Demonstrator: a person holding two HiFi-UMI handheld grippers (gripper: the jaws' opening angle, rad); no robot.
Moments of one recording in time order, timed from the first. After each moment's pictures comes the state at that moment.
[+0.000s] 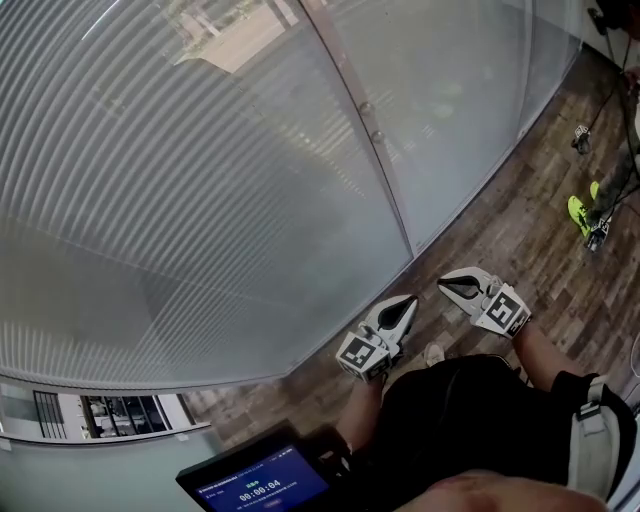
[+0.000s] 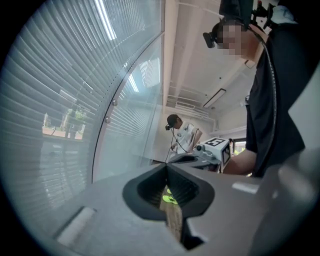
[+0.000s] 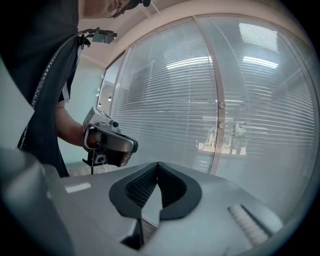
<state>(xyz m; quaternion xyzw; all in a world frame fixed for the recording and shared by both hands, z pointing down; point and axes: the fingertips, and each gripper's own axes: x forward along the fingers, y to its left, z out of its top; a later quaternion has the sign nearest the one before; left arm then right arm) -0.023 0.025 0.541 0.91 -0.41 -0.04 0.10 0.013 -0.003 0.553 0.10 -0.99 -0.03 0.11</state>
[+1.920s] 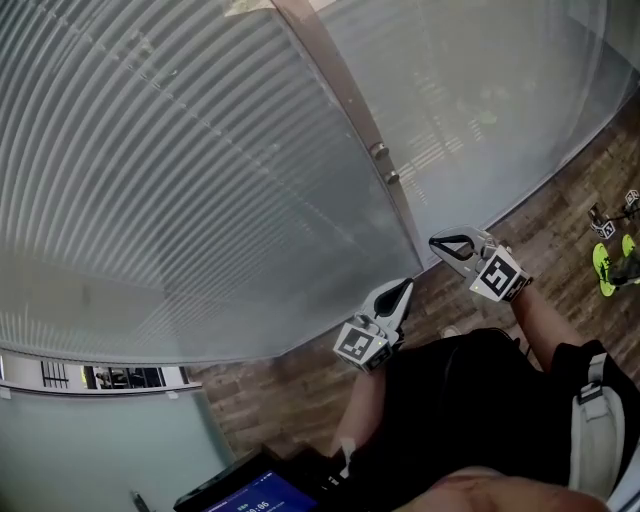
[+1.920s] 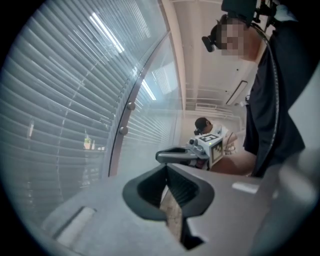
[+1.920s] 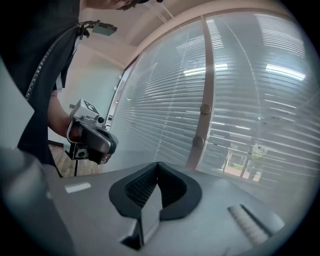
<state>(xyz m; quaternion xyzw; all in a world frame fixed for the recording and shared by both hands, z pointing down) -0.039 -0.142 0.518 0.84 -0.54 -0.05 0.07 -0.027 -0.216 0.509 0.00 -0.99 -0.13 0.09</state>
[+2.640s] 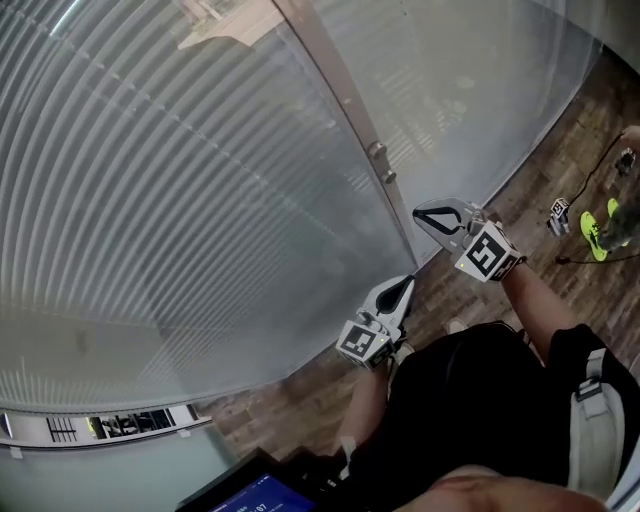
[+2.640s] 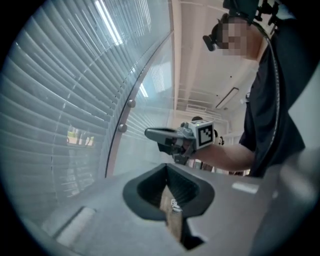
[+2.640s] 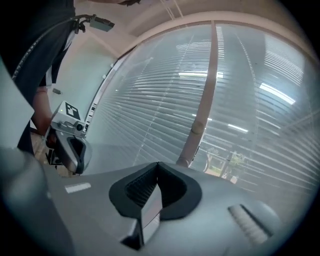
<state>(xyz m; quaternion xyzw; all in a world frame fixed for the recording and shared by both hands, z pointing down) -0.057 -0.139 0.514 0.88 -0.47 -0.04 0.11 -0.070 -0.241 0.458 0.10 -0.97 -0.19 0.10</state>
